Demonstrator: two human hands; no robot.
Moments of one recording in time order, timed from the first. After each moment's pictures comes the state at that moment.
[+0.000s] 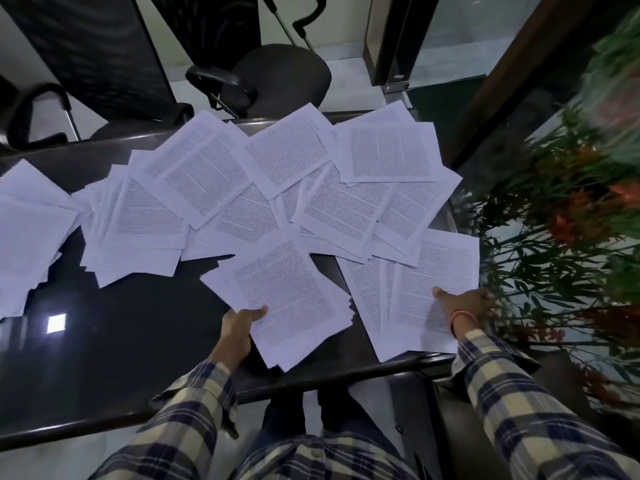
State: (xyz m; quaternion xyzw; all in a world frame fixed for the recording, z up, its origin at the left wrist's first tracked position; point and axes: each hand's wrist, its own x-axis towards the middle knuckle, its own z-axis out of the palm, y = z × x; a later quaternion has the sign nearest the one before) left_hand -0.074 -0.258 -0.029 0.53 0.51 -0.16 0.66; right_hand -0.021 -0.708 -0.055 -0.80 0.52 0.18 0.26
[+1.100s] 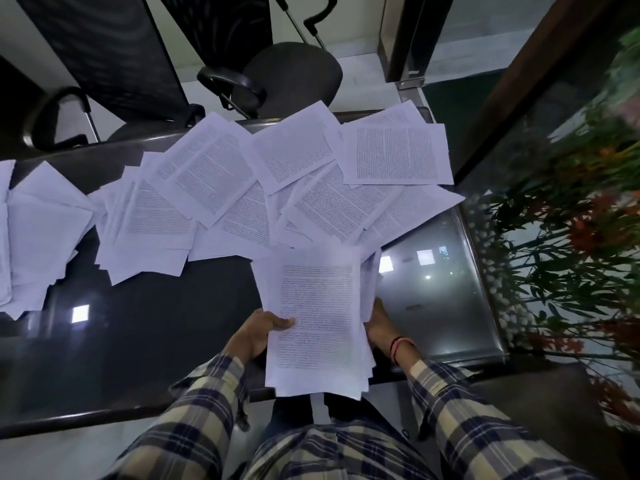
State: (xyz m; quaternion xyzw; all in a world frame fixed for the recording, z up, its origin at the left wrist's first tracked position) left_hand -0.067 -0.277 -0.032 0.53 0.36 -0.37 0.67; right_hand -0.053 -0.557 -0.040 -0.77 0.15 0.34 0.52
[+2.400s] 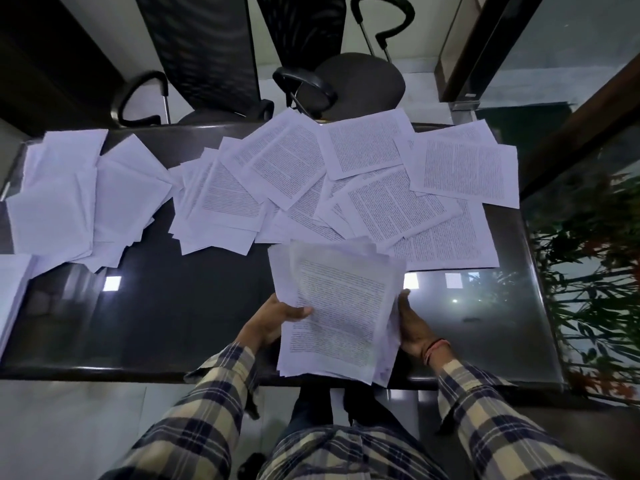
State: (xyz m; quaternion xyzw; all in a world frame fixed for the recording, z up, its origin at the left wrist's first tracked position) left_hand -0.100 -0.181 -0.003 0.56 0.27 -0.29 0.73; right_hand -0.060 -0.491 -0.031 -0.39 0.23 0.41 0.79
